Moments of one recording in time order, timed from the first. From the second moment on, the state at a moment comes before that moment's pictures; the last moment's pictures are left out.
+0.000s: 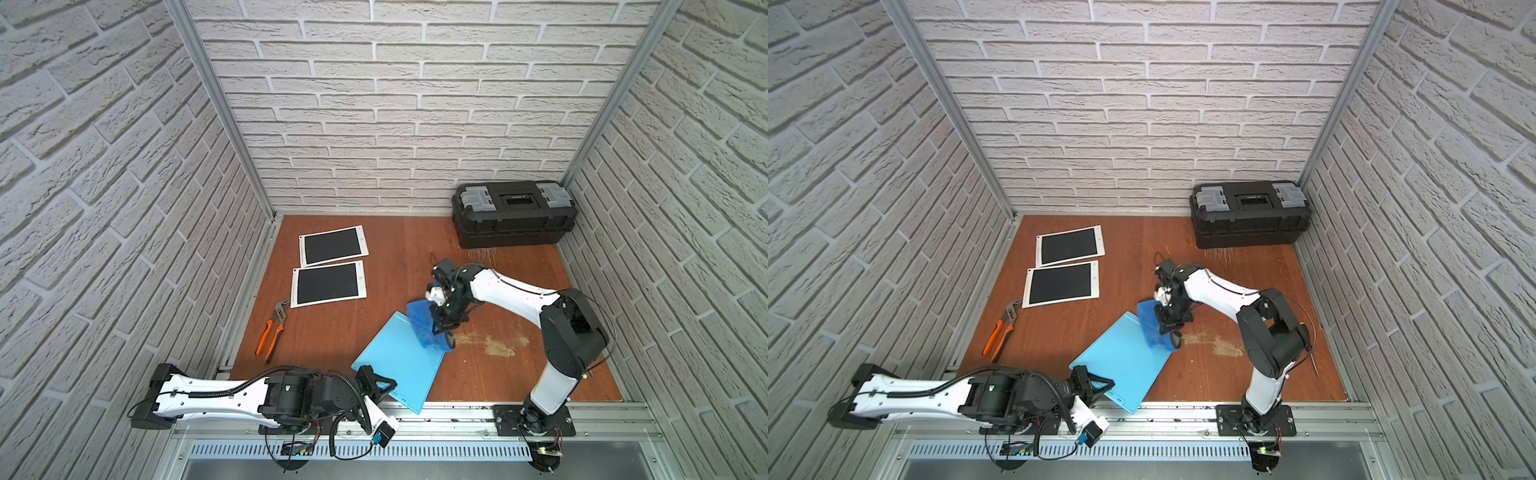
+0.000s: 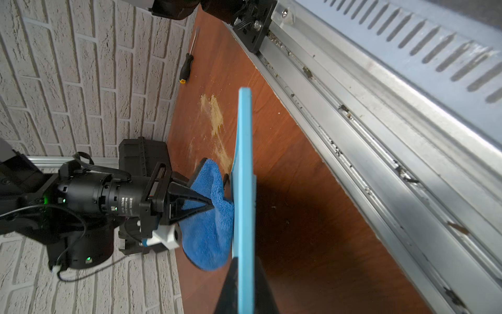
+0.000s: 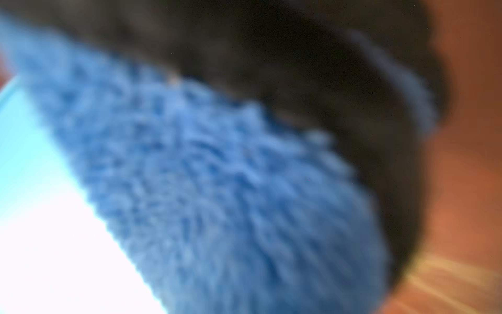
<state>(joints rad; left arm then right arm) -1.58 0.51 0.36 -0.40 -0.30 1.08 0.49 1.75 1.24 -1.03 -0.24 0.33</state>
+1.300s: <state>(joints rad) -1.59 0.52 0.36 -0.40 -0.31 1.09 0.80 1.39 1.16 -0.89 -0.45 0.27</state>
